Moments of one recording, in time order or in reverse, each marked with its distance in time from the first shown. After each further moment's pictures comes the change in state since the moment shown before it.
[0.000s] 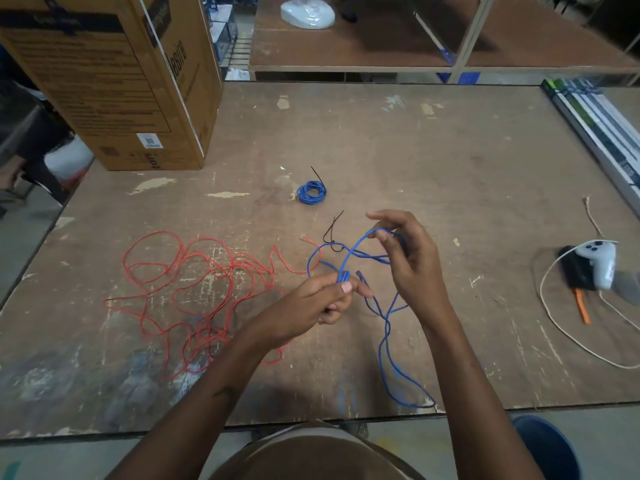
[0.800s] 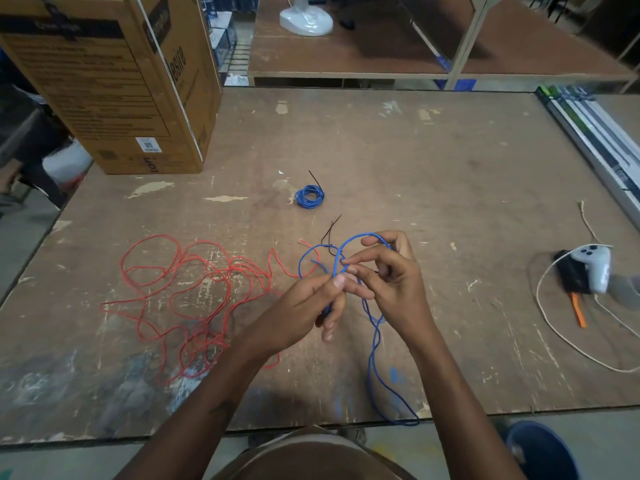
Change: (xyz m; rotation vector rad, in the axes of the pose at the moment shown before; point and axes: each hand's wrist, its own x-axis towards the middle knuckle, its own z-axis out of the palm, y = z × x) left_hand -0.011 0.006 0.001 0.121 0.043 0.114; right_hand -0.023 0.006 0.017 0.064 -0.031 0.079
